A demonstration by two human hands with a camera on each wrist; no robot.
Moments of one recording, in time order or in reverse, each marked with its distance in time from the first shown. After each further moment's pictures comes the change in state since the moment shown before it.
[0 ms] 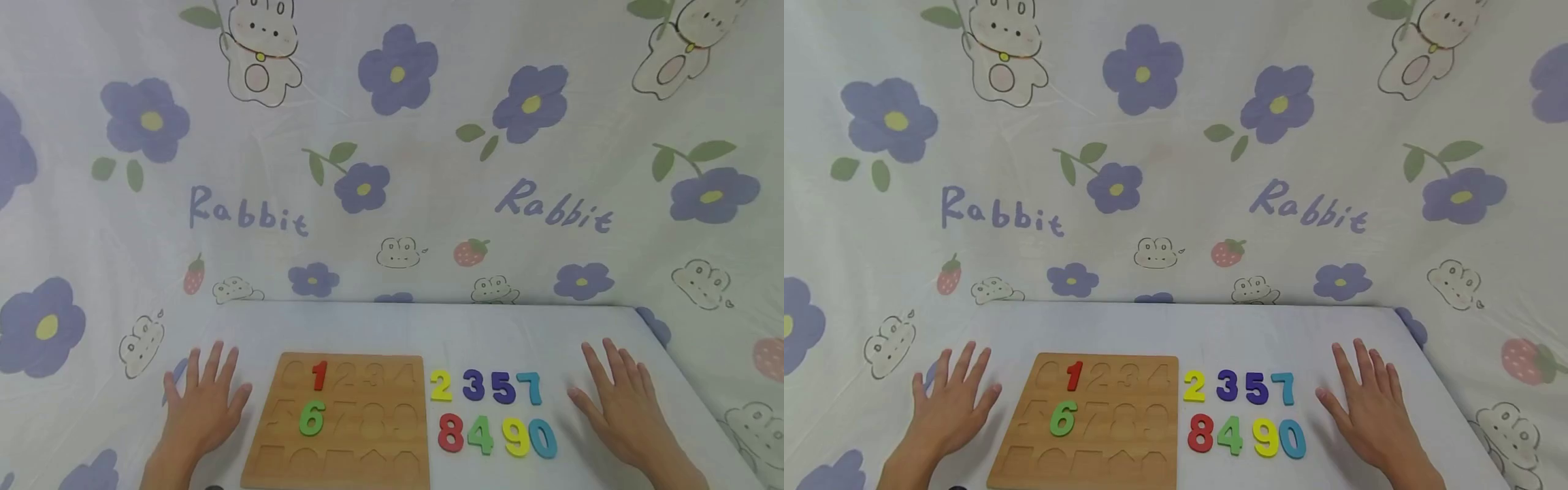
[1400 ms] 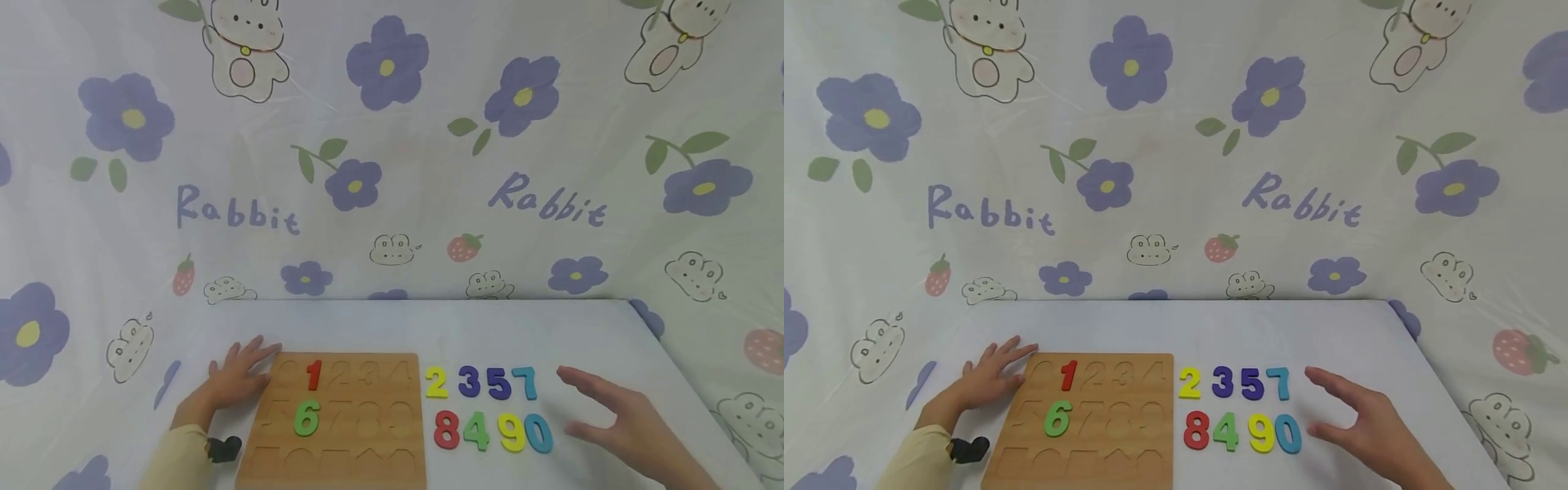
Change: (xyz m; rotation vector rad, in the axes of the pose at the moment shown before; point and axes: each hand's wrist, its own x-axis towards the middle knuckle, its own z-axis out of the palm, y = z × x) left_hand 0.079 -0.011 0.043 -0.271 -0.323 0.086; right_hand -0.023 -0.032 -0.046 0.398 -0.176 0.007
